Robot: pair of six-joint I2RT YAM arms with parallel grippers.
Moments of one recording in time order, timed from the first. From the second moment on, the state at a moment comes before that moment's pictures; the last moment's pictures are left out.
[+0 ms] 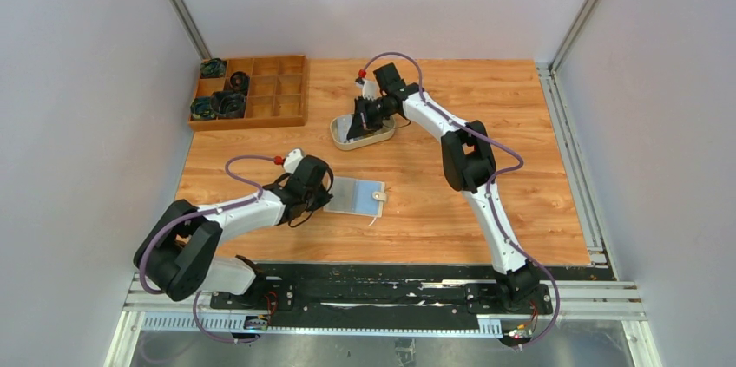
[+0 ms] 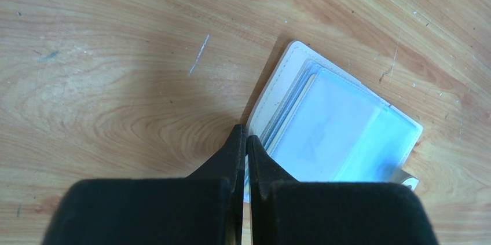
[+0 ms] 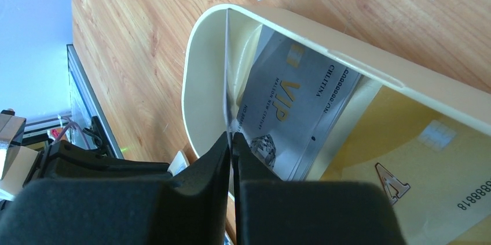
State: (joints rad) left arm -0.59 1.34 0.52 -0.10 -0.28 -1.02; right arm 0.51 2.55 2.22 -0.57 -0.76 0.32
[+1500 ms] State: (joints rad) left arm -0.59 1.42 0.57 -0.06 -0.26 -1.00; right arm 0.51 2.37 2.06 -0.64 -0.55 0.17
